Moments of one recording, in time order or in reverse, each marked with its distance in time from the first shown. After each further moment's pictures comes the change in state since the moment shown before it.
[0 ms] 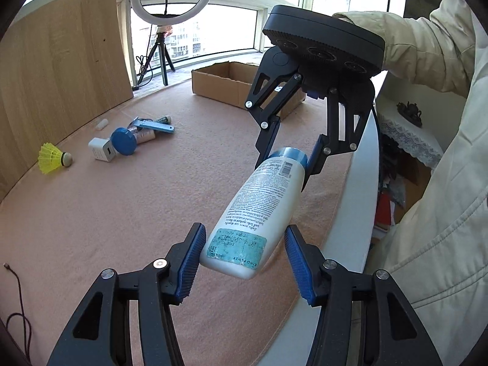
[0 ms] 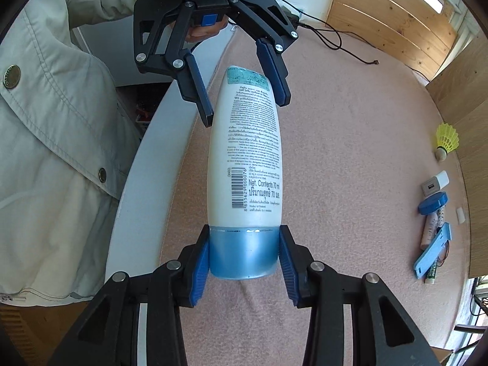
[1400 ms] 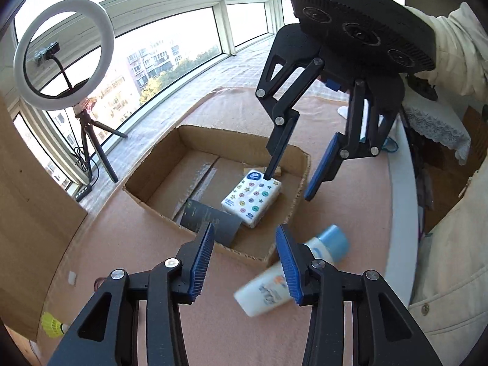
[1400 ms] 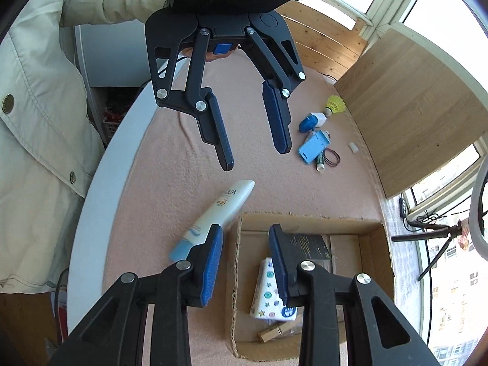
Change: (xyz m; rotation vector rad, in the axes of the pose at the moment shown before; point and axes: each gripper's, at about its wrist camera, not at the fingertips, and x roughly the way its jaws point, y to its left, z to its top) left arm 0.191 -0.096 0.280 0.255 0.088 0.103; right arm -0.155 -0.005 -0.230 0.050 -0.127 -0.288
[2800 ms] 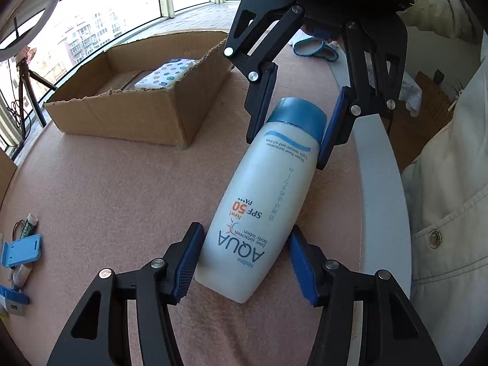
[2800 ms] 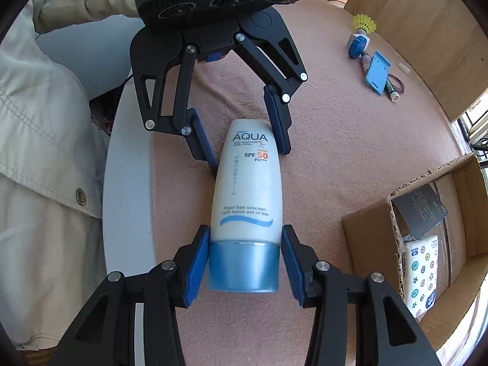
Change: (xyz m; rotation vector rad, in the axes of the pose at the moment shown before) left arm 0.021 -0.045 -0.159 0.097 0.085 -0.298; right arm 0.081 0.086 0.023 0.275 0.191 0.189
